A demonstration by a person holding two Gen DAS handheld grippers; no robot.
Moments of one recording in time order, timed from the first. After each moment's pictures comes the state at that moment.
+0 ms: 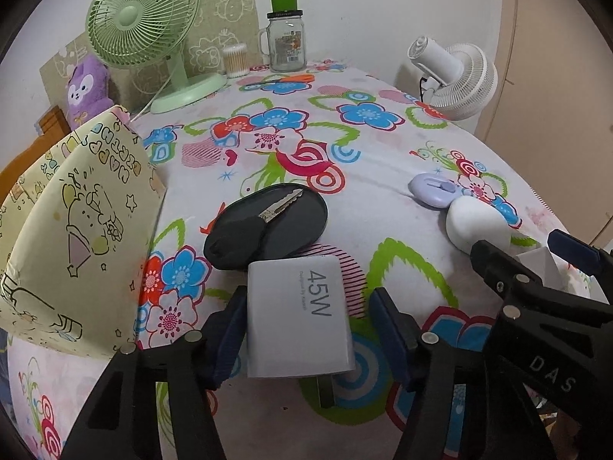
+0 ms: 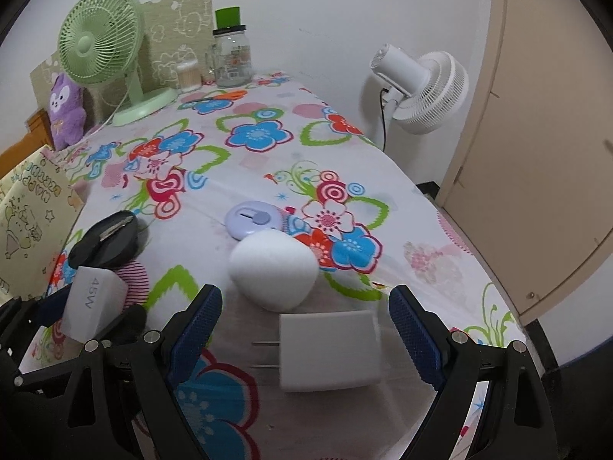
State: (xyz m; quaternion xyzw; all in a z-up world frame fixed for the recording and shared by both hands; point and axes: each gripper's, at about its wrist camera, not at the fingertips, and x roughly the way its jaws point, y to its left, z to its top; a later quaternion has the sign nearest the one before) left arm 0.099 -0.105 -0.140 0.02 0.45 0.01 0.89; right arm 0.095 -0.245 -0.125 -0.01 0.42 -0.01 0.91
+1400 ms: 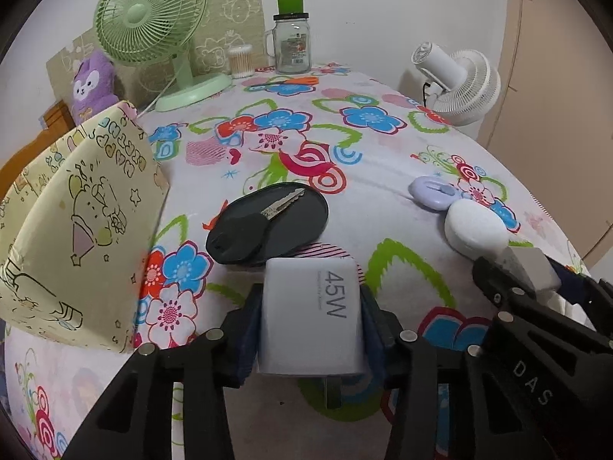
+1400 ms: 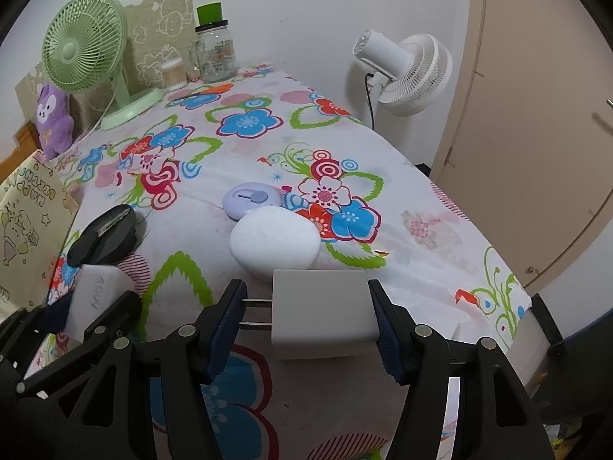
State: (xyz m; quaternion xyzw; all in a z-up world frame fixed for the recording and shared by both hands) left arm 0.095 -0.105 -0.138 0.01 0.44 0.01 0.90; right arm 0.086 -0.237 -0.128 0.01 0.43 -0.03 0.90
